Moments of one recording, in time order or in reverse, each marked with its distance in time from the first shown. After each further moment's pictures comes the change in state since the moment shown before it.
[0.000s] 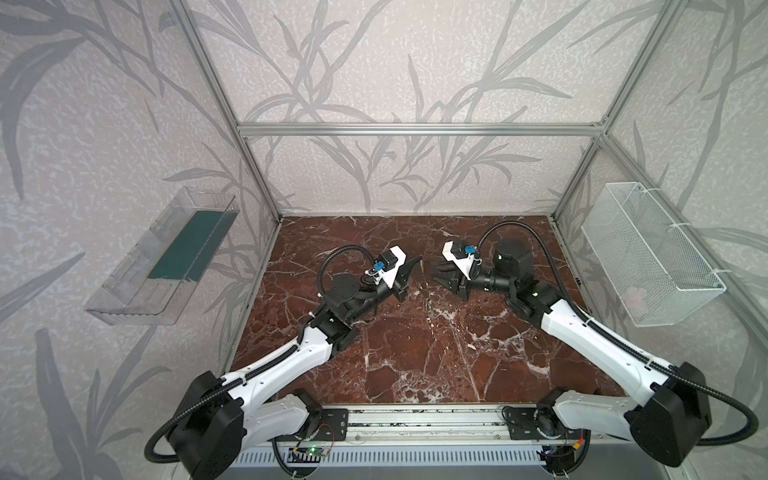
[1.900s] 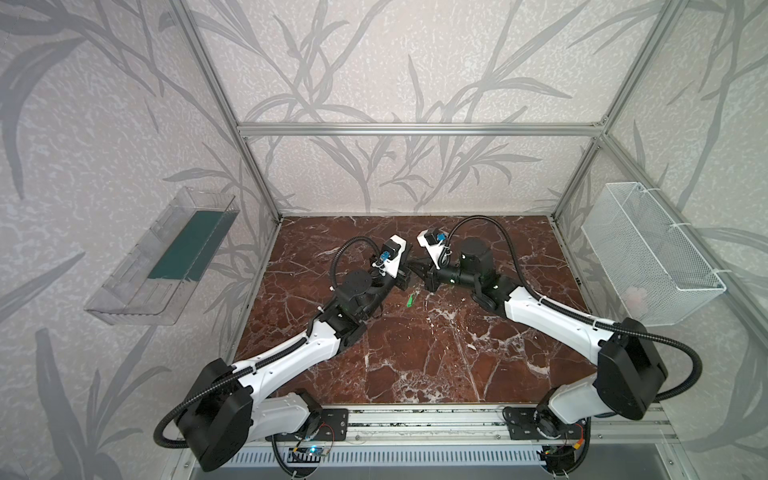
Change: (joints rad) left arm -0.047 0.073 0.065 -0.070 -0.321 0.037; right arm 0.121 0.261 0.085 0.203 0.216 0.319
